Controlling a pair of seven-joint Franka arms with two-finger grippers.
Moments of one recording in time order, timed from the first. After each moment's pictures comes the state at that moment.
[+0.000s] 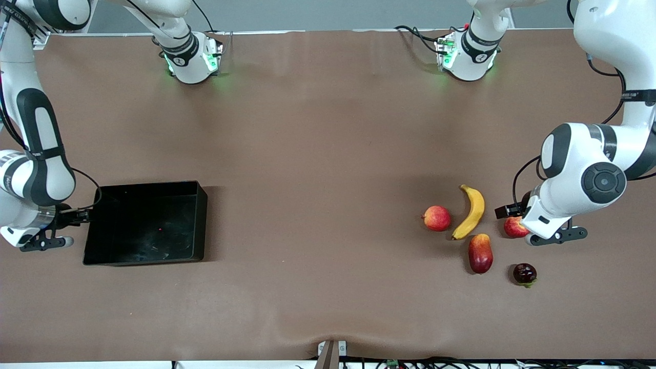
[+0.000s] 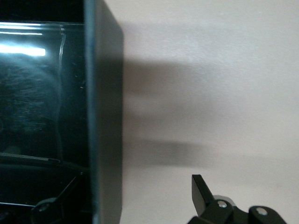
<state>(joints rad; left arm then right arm) 0.06 0.43 -0.15 -1.74 0.18 2.05 -0.31 -0.34 0.67 0.01 -1.62 0.01 2.15 -0.47</state>
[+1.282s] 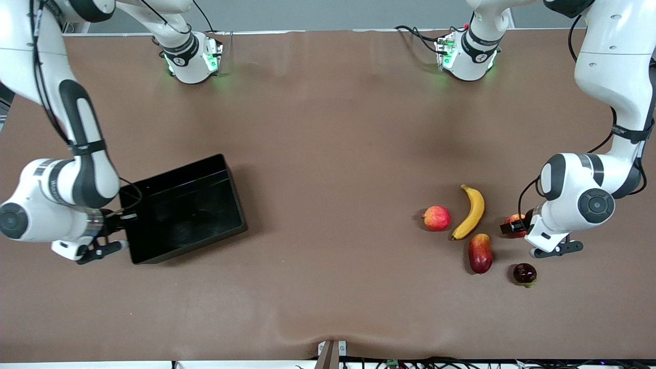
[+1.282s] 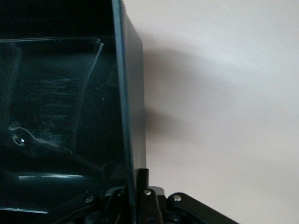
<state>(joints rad) 0.16 0.63 -0.14 -1.74 0.23 2.28 -0.28 -0.09 0.61 0.04 -1.57 0.04 1.97 -0.46</state>
